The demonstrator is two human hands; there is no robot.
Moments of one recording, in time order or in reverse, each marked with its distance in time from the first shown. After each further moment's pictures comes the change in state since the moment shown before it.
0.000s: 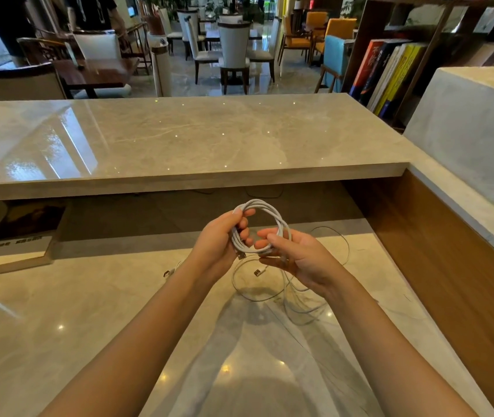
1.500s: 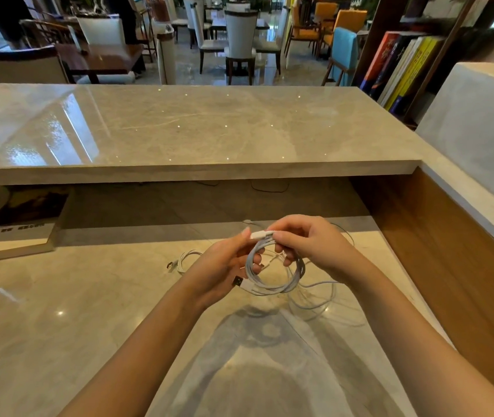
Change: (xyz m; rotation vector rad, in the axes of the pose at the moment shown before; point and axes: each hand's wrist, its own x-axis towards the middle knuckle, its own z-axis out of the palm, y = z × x) left_hand -0.046 -0.006 -0.006 0.126 -0.147 -0.176; right_hand -0.005 -0.023 -0.003 -0.579 -0.092 -0.177
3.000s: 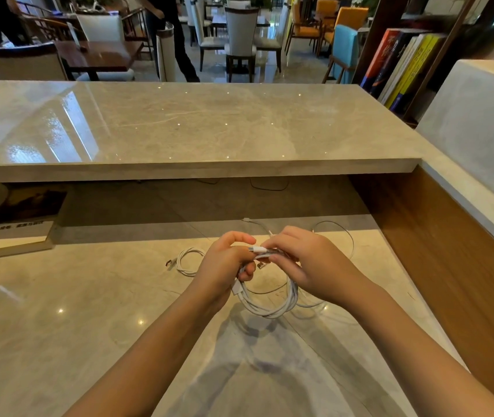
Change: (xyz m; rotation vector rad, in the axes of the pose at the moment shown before) left_hand 0.000 -0.005 0.014 0.182 0.359 0.039; right_hand -0.016 0.012 0.013 -0.817 0.048 -0.397
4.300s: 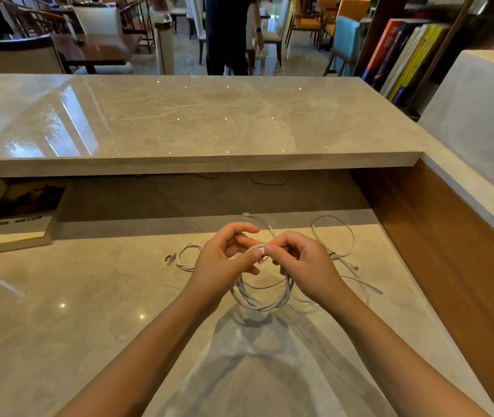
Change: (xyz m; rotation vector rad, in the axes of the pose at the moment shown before) left_hand -0.011 -0.011 -0.008 0.096 -0.070 0.301; right_hand -0.005 -0.007 0.027 0.714 0.196 0.402
